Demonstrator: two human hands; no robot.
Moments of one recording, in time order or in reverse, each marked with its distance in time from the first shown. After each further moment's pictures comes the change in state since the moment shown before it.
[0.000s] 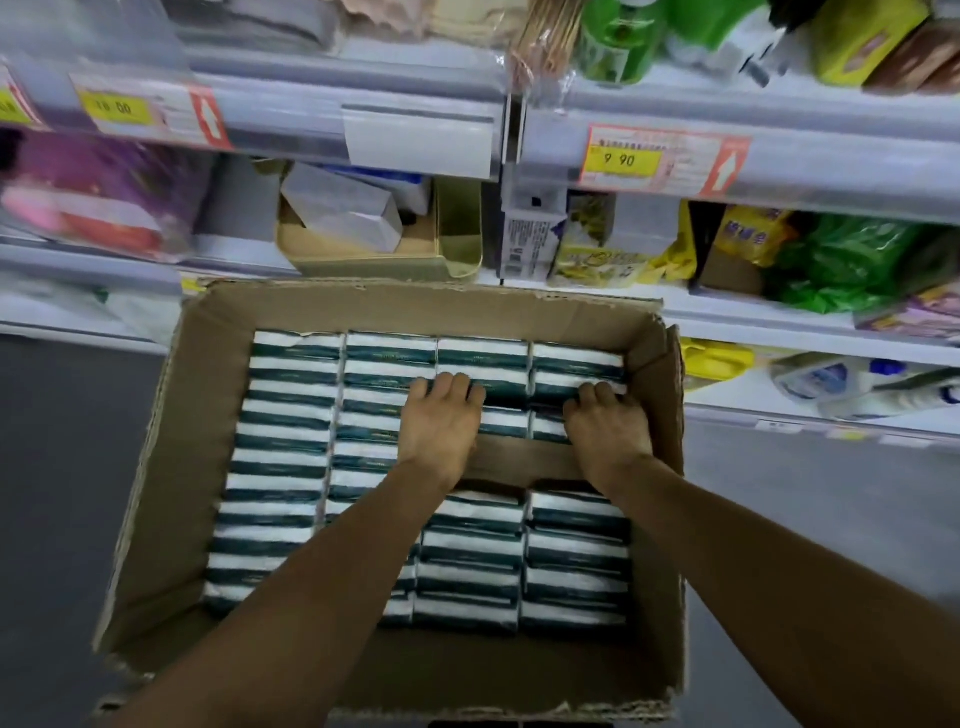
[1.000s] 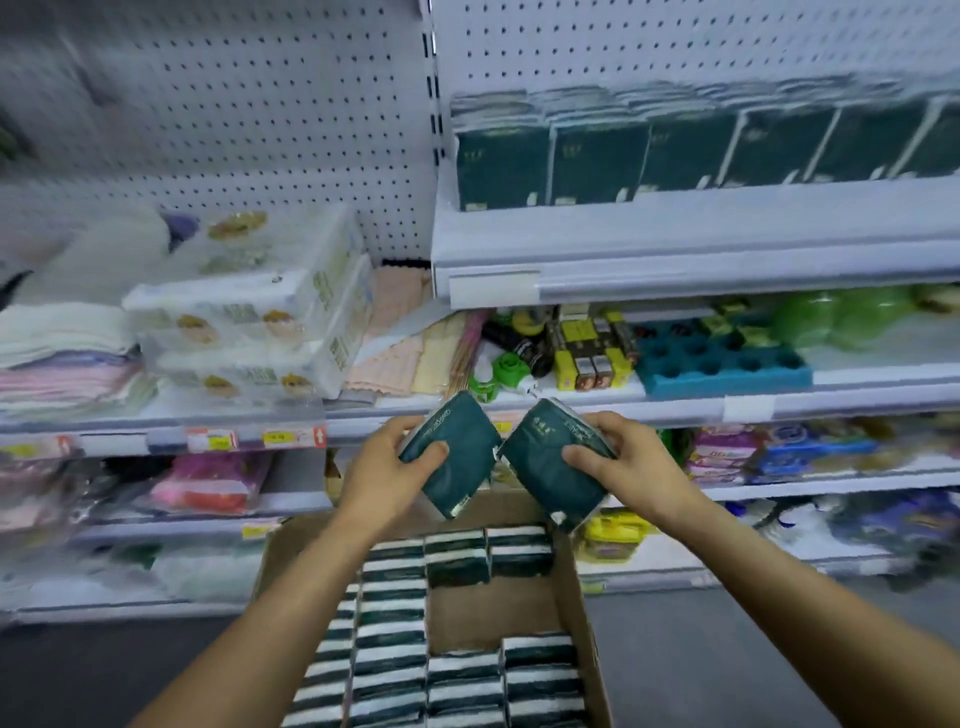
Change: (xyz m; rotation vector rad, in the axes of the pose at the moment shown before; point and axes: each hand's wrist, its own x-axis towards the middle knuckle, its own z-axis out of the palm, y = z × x) left_hand -0.122 -0.056 -0.296 -1.260 0.421 -0.097; right_hand -0.232 0.104 -0.230 1.444 0.629 -0.008
